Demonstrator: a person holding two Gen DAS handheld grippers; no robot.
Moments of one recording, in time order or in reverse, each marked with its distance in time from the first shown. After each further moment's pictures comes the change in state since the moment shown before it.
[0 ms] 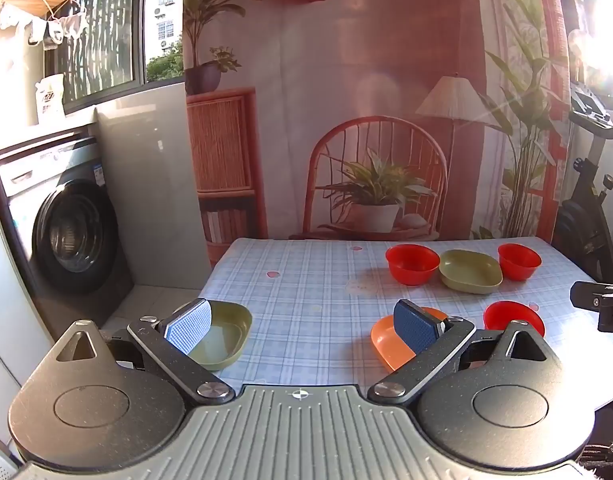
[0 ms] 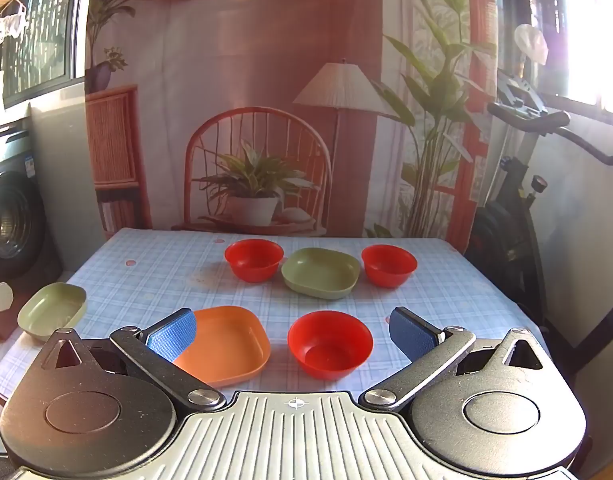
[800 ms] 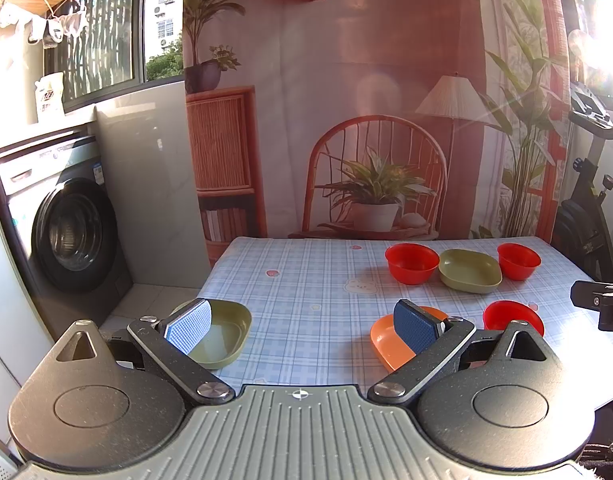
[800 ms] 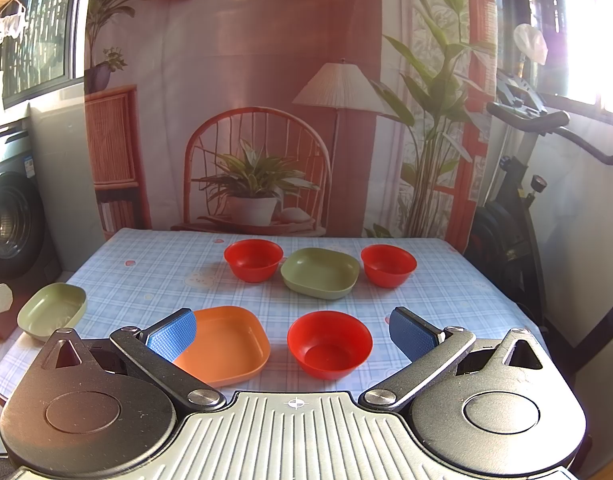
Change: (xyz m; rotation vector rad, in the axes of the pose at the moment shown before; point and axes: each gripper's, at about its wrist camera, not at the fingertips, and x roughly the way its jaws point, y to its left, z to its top) left arm 0.001 0.001 -0.002 0.009 0.001 0.004; right arm 0.000 0.000 0.000 -0.006 -0.002 -0.004
